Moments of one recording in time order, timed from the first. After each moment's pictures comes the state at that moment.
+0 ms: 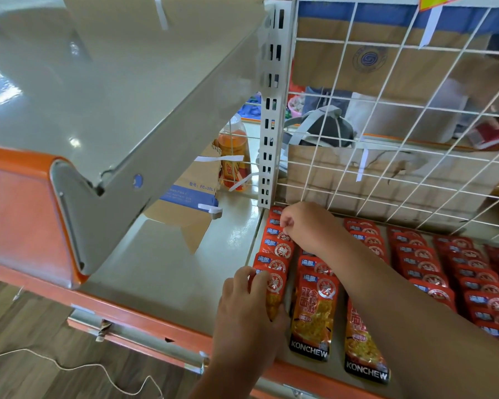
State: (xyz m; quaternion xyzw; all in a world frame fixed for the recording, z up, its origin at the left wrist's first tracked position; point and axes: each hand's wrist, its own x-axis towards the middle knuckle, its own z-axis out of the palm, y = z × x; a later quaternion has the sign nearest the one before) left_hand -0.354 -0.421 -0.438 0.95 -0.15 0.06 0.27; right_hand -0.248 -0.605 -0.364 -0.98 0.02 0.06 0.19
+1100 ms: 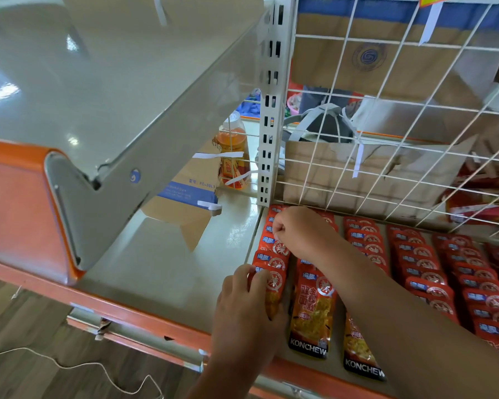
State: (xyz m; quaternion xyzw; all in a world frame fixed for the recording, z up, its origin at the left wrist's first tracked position) left_hand -0.353 -0.420 -0.442 0.95 -0.16 0.09 0.26; right_hand -0.253 -0.591 -0.369 -0.98 -0.01 0.07 0.18
